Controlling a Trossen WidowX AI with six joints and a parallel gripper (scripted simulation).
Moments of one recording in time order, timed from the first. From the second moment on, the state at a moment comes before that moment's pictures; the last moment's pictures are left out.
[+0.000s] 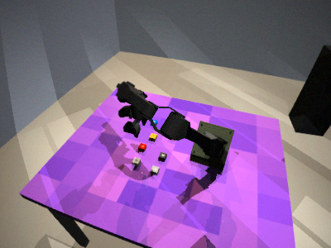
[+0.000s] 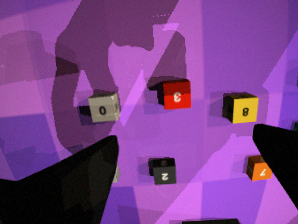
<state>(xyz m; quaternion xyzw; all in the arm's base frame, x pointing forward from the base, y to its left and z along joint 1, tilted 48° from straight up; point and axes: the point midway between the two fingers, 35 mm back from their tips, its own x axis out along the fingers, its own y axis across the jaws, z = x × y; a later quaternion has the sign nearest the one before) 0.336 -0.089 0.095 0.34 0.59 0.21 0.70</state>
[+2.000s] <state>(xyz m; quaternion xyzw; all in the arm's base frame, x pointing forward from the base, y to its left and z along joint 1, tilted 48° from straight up) 0.317 -0.230 -0.051 0.34 0.59 0.21 0.71</state>
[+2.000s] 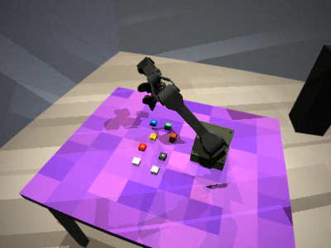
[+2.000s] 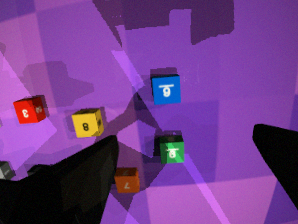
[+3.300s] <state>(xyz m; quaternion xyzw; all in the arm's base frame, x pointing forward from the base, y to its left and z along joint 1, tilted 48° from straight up) 0.347 0.018 0.106 0.34 0.59 0.22 0.70</state>
